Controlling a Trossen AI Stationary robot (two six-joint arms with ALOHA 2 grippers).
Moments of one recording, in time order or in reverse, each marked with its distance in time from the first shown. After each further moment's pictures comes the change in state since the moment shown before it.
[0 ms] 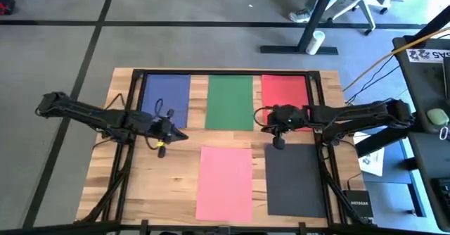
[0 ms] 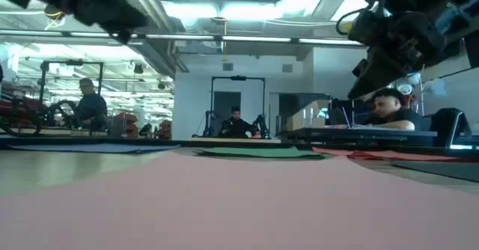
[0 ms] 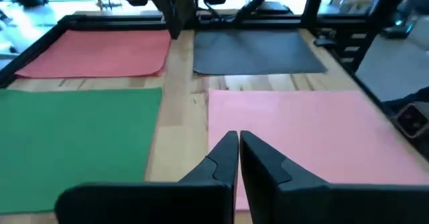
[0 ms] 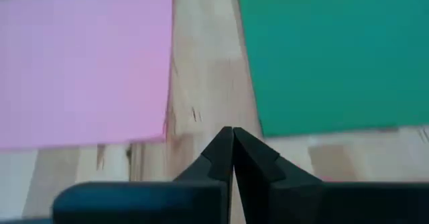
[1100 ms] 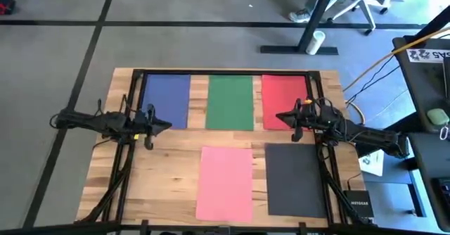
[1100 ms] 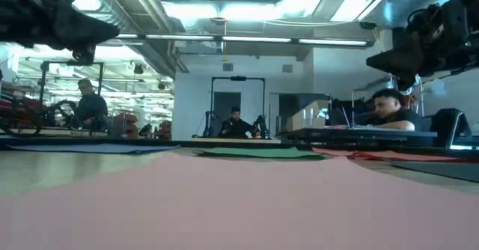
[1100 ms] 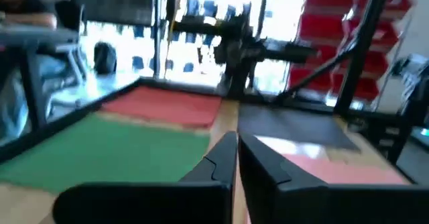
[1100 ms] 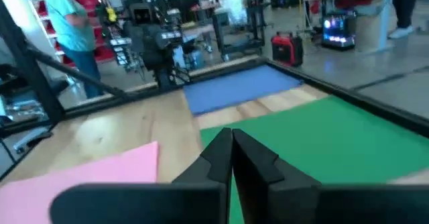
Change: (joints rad) left arm -0.009 -0.704 -0.376 0.042 -0.226 -0.023; right arm -0.190 -0.916 -0.454 0.201 -0.007 0.133
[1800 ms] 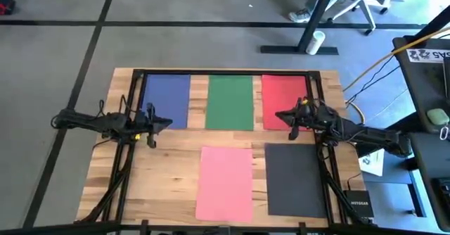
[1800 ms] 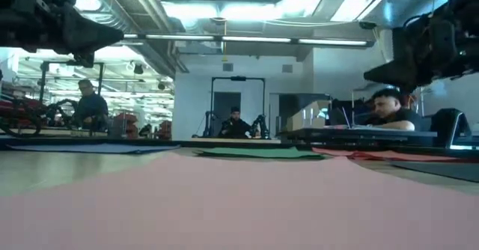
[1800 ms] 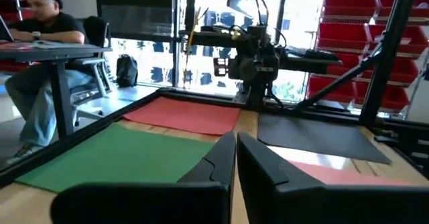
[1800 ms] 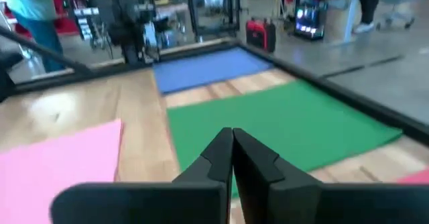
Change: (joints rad) left arm 0.002 0.007 -0.020 0.036 -0.076 0.024; right arm 0.002 0.121 0.000 -0.007 0.086 -0.075
